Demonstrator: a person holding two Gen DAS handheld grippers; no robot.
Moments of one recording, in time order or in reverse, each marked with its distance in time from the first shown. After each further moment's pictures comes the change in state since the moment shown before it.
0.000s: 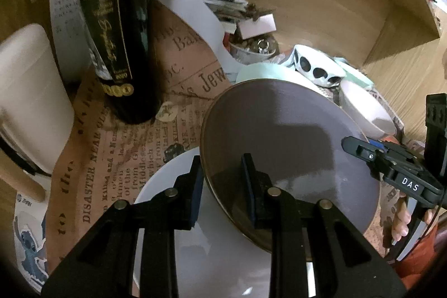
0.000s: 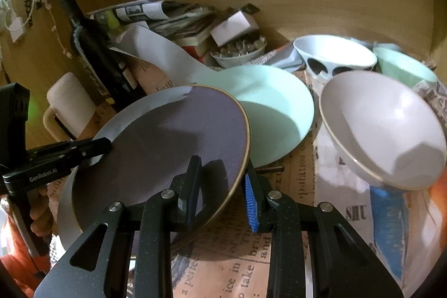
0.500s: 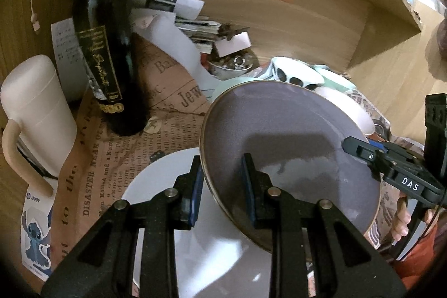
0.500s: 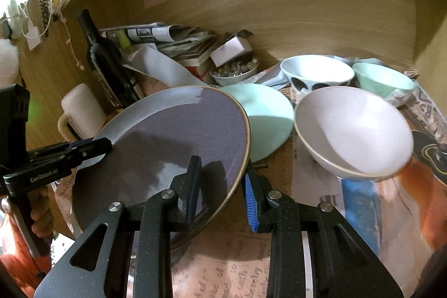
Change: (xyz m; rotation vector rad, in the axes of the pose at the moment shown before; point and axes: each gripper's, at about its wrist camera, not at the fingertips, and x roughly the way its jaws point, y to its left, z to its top) left arm -0.034 -0.034 -0.004 0.048 -0.069 -0.018; right arm -0.048 0.001 -0.012 0.005 -0.083 -0.021
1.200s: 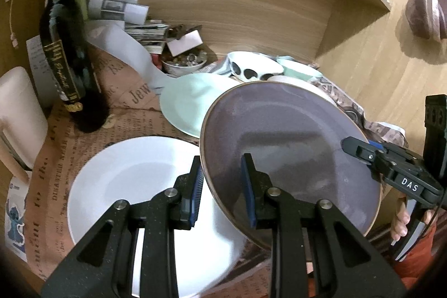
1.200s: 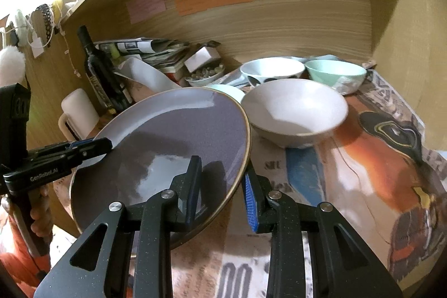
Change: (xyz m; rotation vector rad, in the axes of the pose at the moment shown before) left arm -0.010 -0.065 -0.015 0.065 -0.002 -0.077; right arm -0.065 -0.021 -0.034 0.048 -0.047 -0.083
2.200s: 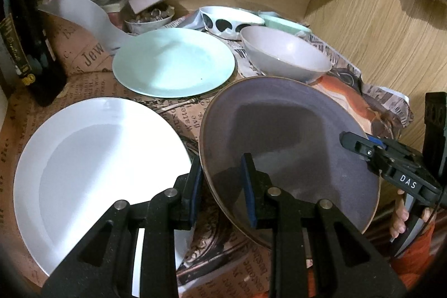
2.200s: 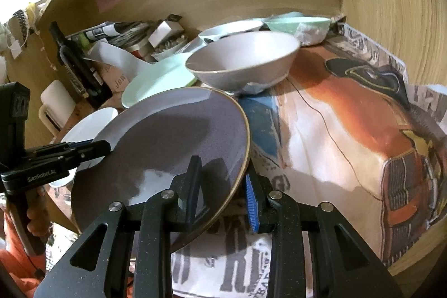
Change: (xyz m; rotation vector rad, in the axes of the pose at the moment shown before) left arm 0.058 -0.043 -0.026 0.038 0.171 -0.039; right arm 0.007 -0.053 -0.040 0.110 0.097 -0.039
